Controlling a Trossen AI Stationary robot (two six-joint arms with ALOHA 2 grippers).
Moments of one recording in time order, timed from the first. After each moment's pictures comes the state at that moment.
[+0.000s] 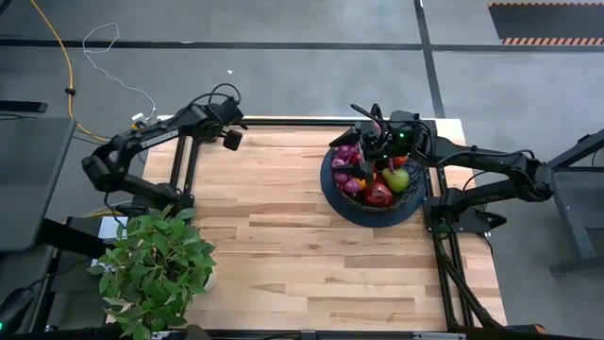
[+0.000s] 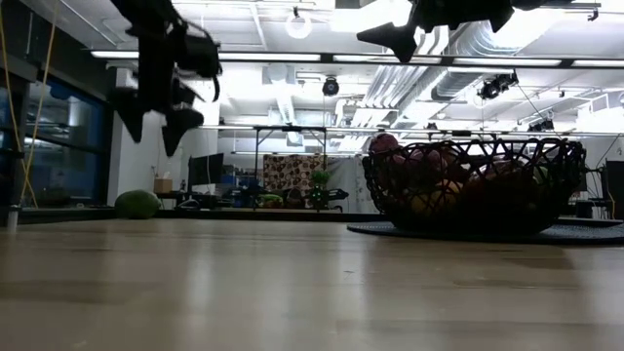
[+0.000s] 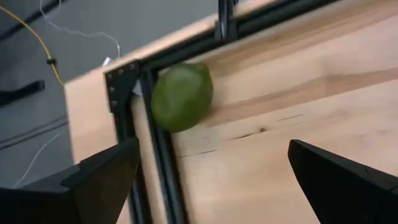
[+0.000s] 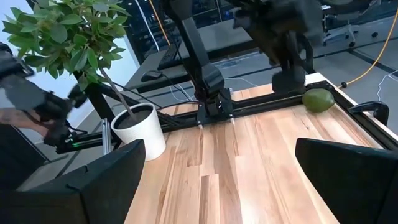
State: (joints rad) left arm 0.86 1.36 1.04 -1.03 -0.53 -0.44; right arm -0.36 1.16 0.90 0.09 -0.47 0.18
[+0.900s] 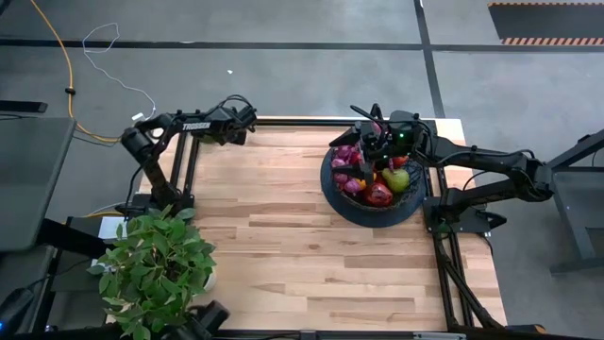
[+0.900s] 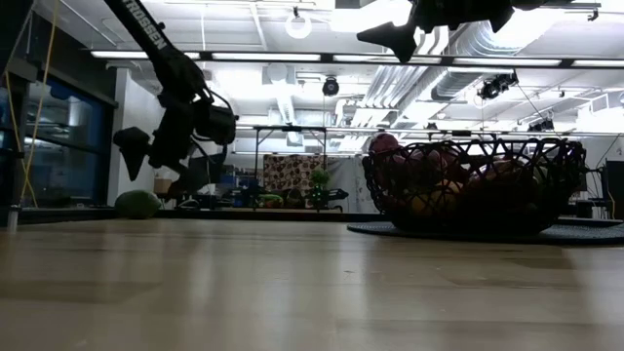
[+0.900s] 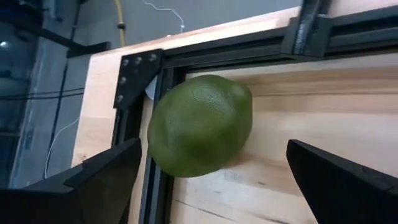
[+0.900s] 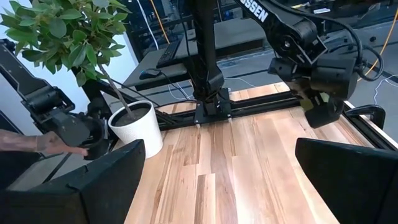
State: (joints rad) left arm 0.93 1.75 1.01 -0.83 -0.76 -0.71; right arm -0.36 1.16 0.90 0.09 -0.47 0.15
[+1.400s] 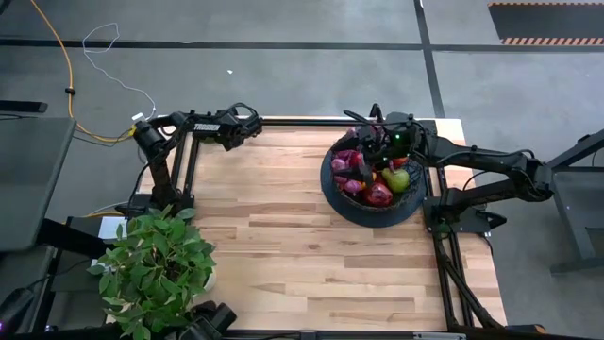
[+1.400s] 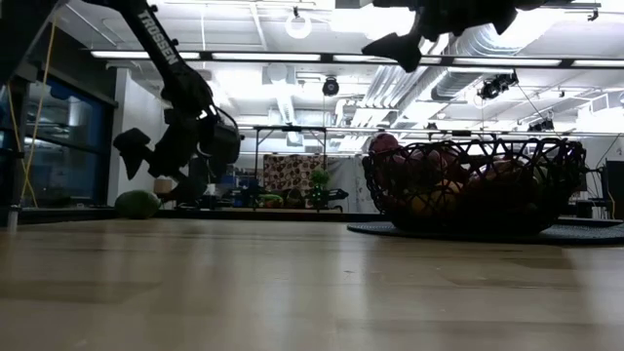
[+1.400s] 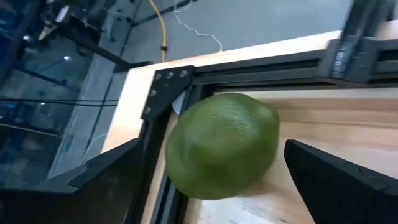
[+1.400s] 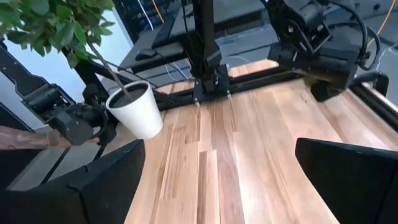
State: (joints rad) left arm 0.90 1.86 1.01 -0.84 -0.97 -0.88; right arm -0.36 1.16 0.90 -0.02 -0.47 0.16
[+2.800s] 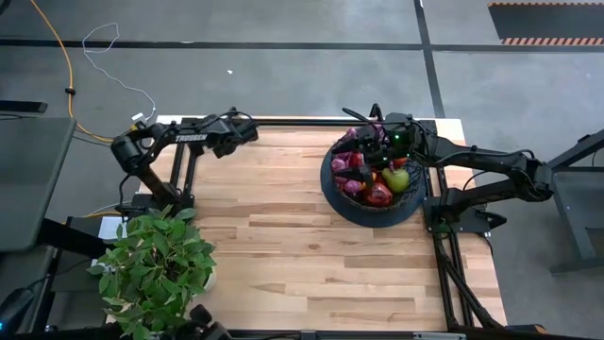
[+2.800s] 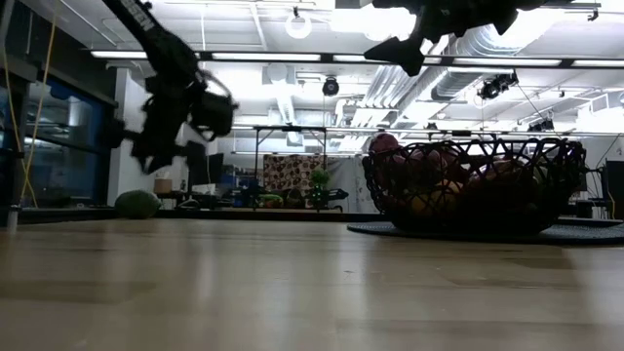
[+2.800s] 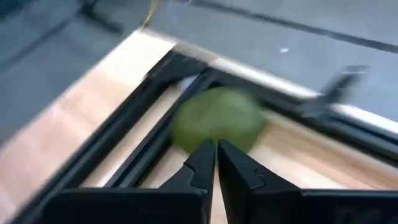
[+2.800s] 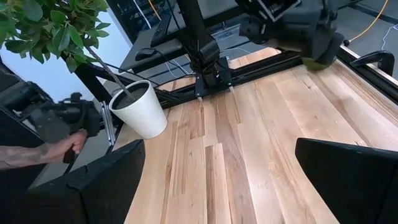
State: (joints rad) left arm 0.80 1.63 0.93 -0.91 -0.94 -1.44; right arm -0.36 1.16 0.90 -0.04 -0.47 0.23
